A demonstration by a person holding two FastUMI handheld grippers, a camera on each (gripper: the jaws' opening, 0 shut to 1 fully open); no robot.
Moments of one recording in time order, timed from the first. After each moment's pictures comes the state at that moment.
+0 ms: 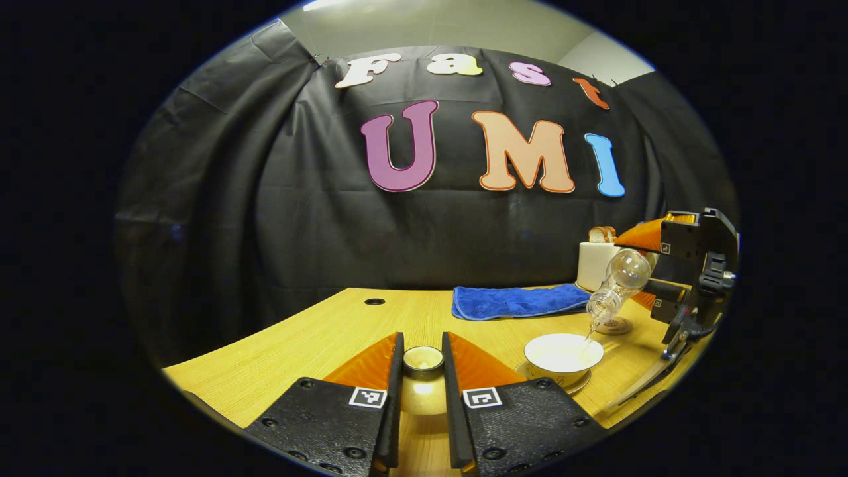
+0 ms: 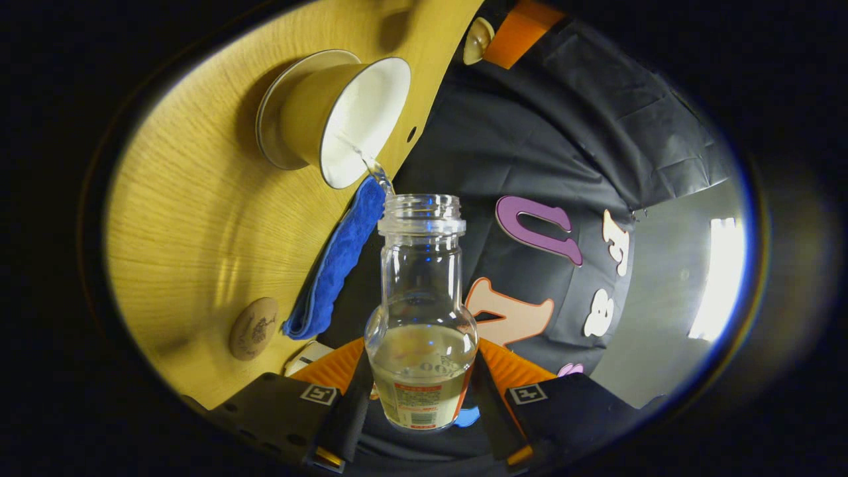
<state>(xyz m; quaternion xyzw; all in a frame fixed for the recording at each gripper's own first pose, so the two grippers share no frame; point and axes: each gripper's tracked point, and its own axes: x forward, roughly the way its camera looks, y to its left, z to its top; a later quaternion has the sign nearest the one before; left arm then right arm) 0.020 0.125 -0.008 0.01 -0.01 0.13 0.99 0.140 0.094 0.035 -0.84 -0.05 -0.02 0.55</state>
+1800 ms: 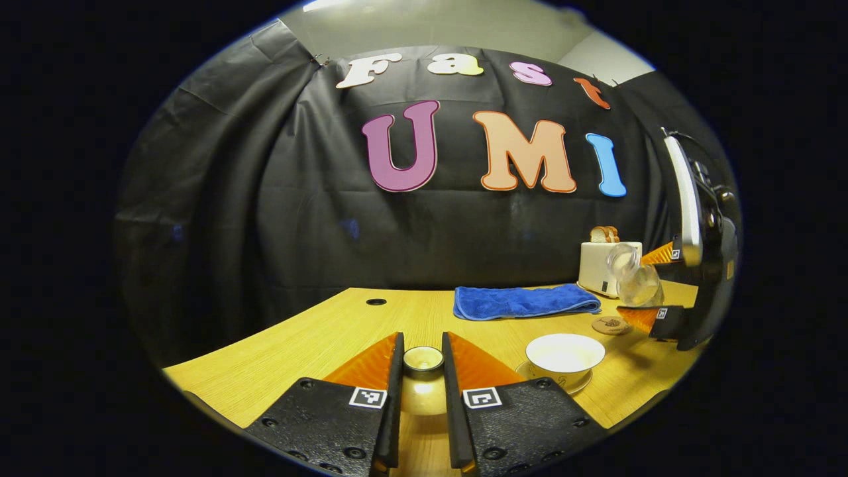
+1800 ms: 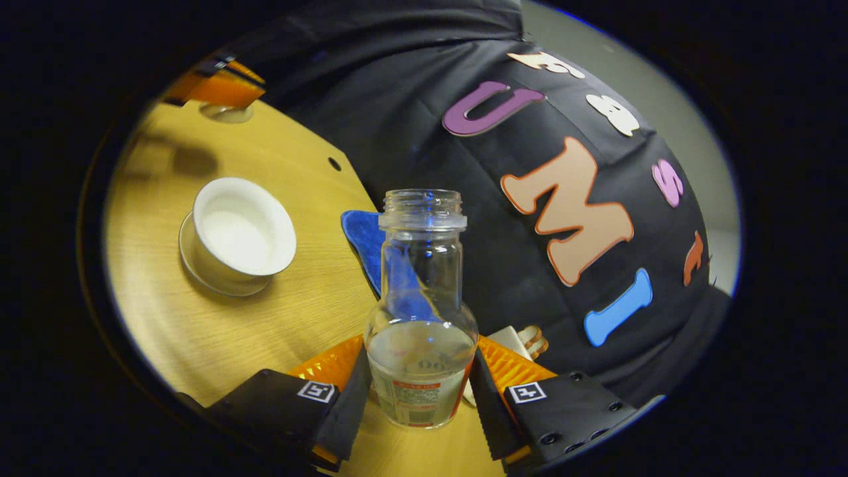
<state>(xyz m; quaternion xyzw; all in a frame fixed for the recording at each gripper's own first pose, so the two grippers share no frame) 0.020 0.126 -0.009 0.01 -0.01 0.14 0.99 0.142 0.048 -0.005 -0.41 0.11 -0.01 0.90</state>
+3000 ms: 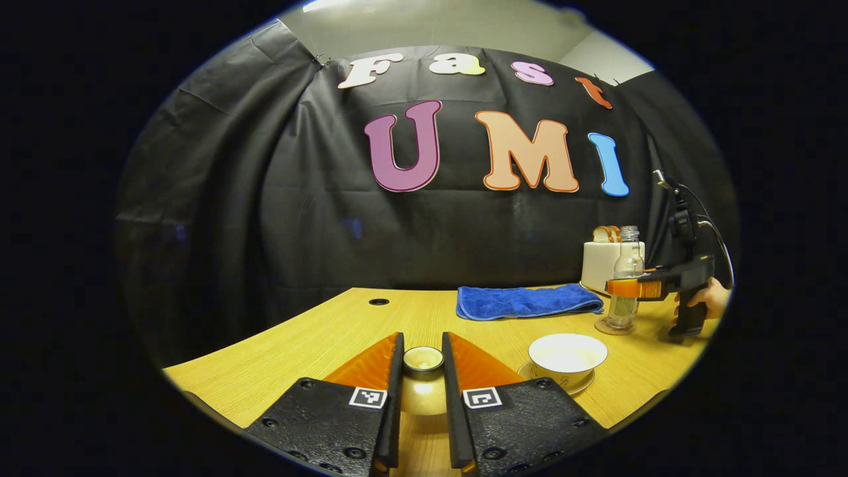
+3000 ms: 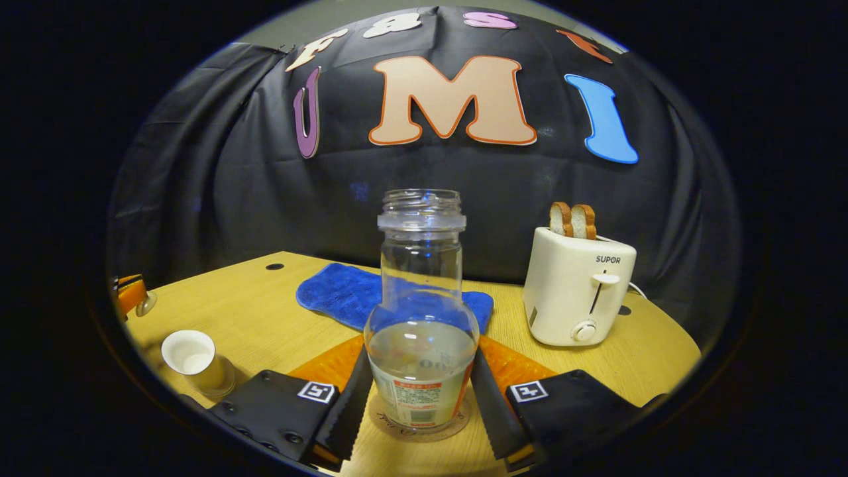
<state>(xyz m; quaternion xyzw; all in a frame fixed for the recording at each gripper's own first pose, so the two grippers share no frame) 0.019 0.127 -0.009 0.01 -0.01 0.14 0.99 0.205 -0.020 -0.044 0.00 0.13 -0.02 0.99</state>
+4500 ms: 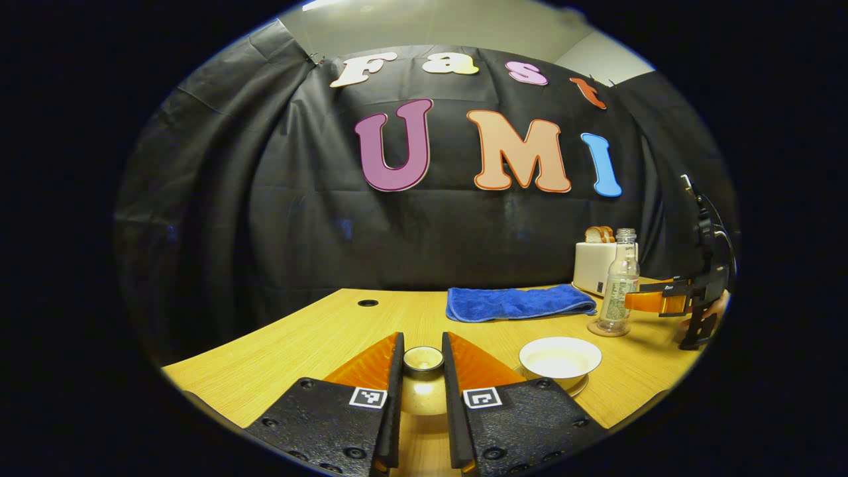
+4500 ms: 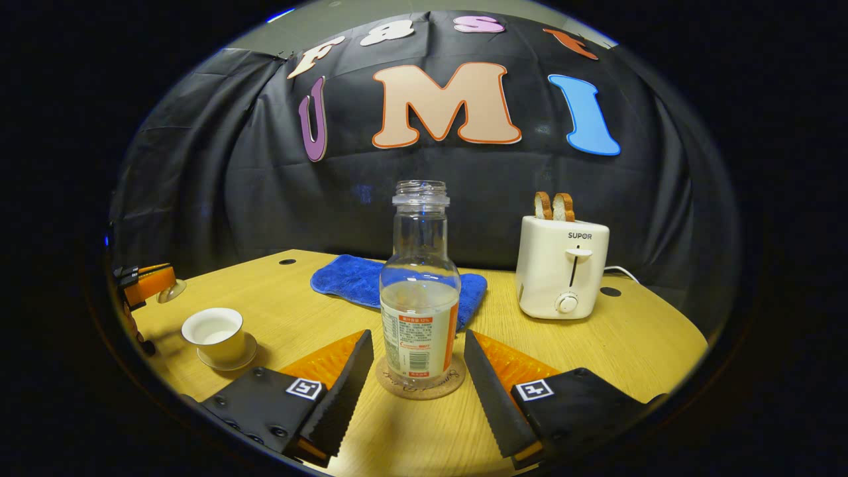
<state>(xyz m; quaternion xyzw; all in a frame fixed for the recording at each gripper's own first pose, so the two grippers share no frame) 0.035 0.112 -0.009 0.01 -0.01 0.11 0.99 0.135 -0.029 -0.049 0.01 0.12 -0.02 0.99</state>
